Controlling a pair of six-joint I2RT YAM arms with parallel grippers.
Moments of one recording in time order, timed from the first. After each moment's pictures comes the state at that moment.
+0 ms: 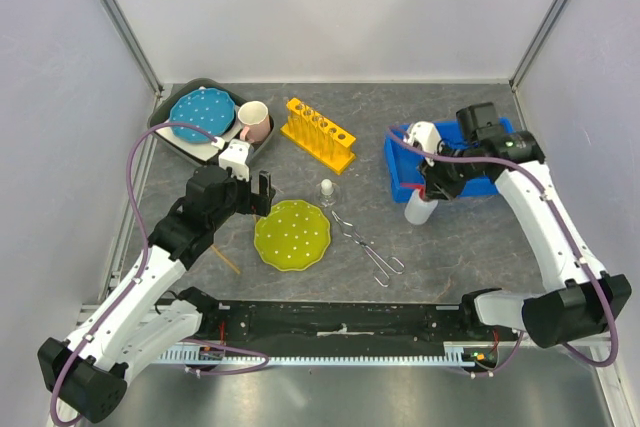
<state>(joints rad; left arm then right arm) -0.48 0.81 0.73 -0.37 -0.10 -0.11 0.21 1.27 1.30 -1.16 -0.42 -0.70</state>
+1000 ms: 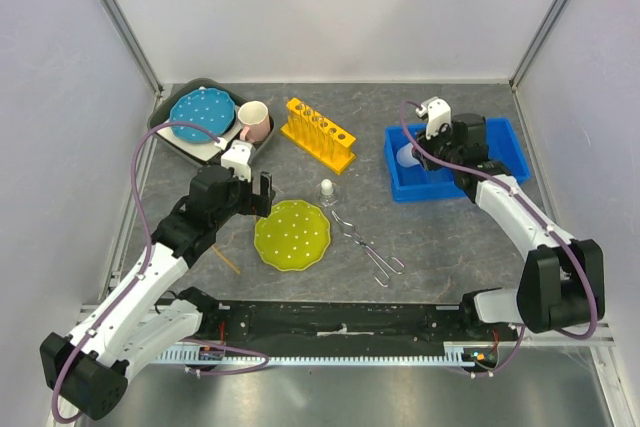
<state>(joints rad) -0.48 0.83 0.72 -0.37 -0.11 -0.11 0.17 1.33 0.95 -0.16 -0.20 -0.26</state>
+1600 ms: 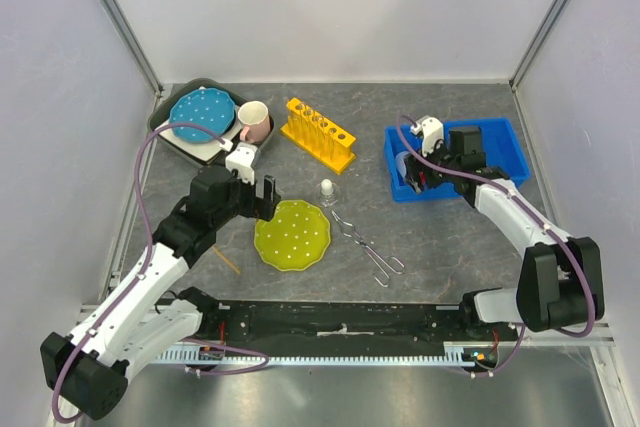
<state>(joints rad) -0.48 0.83 0.71 -0.37 -0.04 -0.10 0.16 1.35 0.86 -0.19 -0.31 -0.29</state>
